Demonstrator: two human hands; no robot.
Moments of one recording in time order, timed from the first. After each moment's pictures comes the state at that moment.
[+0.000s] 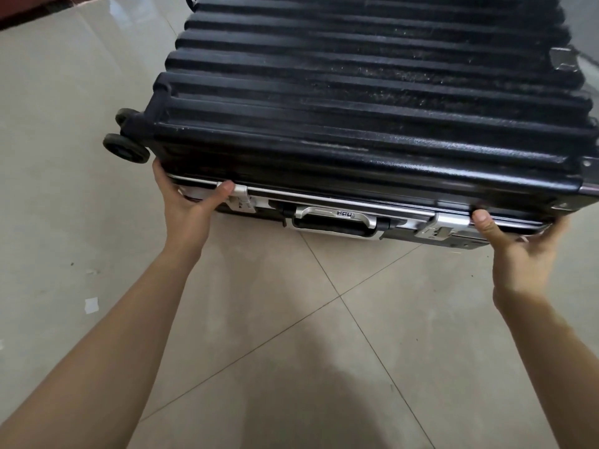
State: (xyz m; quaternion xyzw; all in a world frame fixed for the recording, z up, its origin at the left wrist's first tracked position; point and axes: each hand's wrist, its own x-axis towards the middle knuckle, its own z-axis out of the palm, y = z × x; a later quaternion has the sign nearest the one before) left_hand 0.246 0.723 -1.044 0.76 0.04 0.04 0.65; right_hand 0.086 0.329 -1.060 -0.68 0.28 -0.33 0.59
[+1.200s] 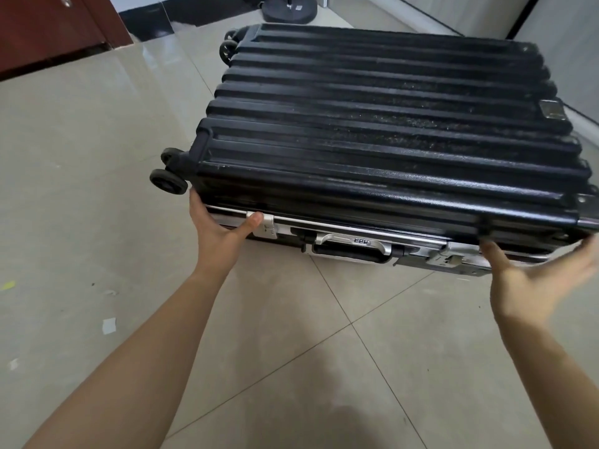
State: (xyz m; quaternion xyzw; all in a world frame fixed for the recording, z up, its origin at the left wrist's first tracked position) left_hand 0.246 0.720 -1.046 0.79 0.02 0.05 0.61; right_hand 0.090 0.363 -1.017 -0.75 0.38 -0.36 0.40
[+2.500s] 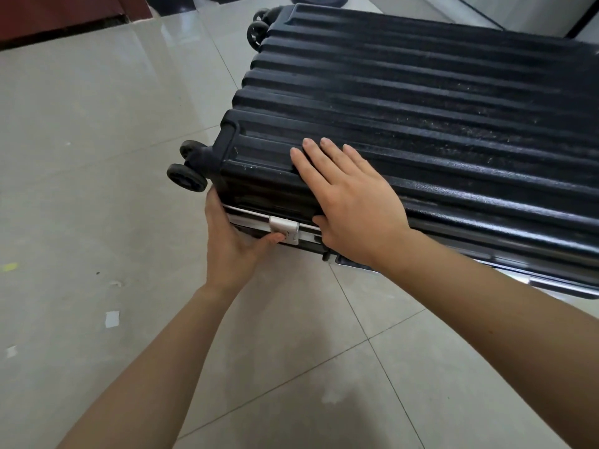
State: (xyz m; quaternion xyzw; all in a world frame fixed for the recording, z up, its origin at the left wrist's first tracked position) left_hand 0.245 0.730 -1.058 0.83 -0.05 0.11 0.55; right_hand 0.235 0.535 -0.956 -0.97 -0.20 -0.12 -0.05
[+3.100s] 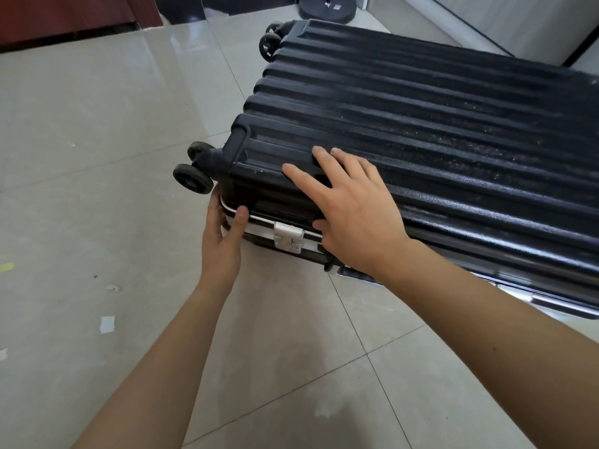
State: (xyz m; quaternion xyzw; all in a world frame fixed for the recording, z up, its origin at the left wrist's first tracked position) left_hand 0.254 0.735 -1.048 0.73 0.07 0.04 0.67; right_hand 0.243 0.542 -0.950 -0.97 -0.18 -0.13 -0.02
